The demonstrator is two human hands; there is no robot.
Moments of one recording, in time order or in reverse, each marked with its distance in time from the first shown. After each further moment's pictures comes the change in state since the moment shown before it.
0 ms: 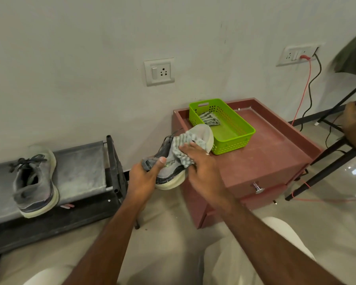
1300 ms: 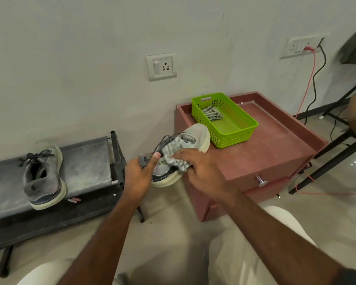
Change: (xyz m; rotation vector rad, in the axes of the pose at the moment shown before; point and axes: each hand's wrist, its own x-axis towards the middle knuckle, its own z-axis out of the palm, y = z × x) left_hand -0.005 -0.006 -0.023 0.223 0.031 0.113; right_hand -0.010 -0.010 0.002 -0.012 -0.172 -0.135
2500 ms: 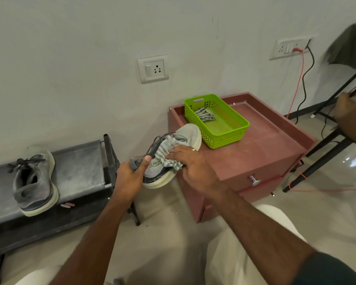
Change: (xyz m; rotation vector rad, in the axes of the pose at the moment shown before) left_hand 0.004 -0.006 -0.005 0.018 -0.039 -0.017; right_hand 0.004 0.020 0.002 -0.093 -0.029 -0.050
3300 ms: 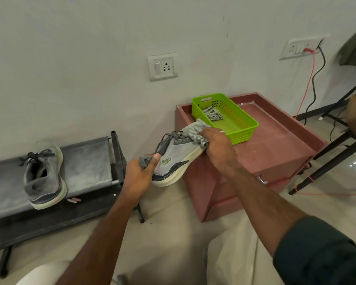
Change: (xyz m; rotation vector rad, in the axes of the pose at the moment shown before) left_hand -0.002 -0.001 0.001 0.022 -0.019 0.013; right_hand 0.039 0.059 -0.027 -0.287 0.151 0.234
